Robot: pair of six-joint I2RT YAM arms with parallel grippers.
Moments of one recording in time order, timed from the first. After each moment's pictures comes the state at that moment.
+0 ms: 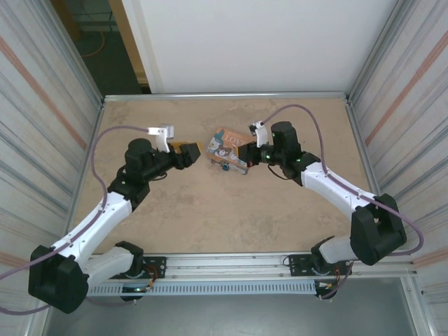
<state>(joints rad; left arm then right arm) -0.41 1.05 0.71 0.09 0.37 -0.53 0.49 1.39 0.93 -0.04 -0.50 0.33</state>
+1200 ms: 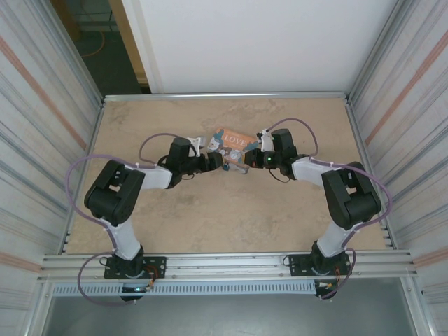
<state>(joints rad) -0.45 1.81 0.83 0.43 0.50 -0.66 0.37 1.71 0.88 0.15 -0.55 0.50</state>
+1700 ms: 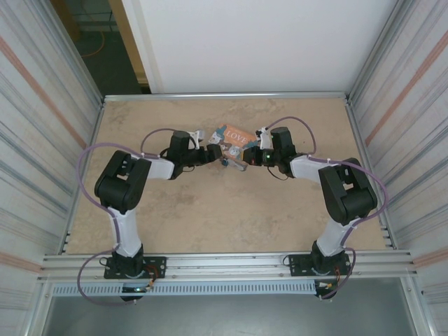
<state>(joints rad) -0.40 1.94 0.95 0.45 0.54 -0.68 0.37 1.75 0.90 0.20 -0.58 0.52</state>
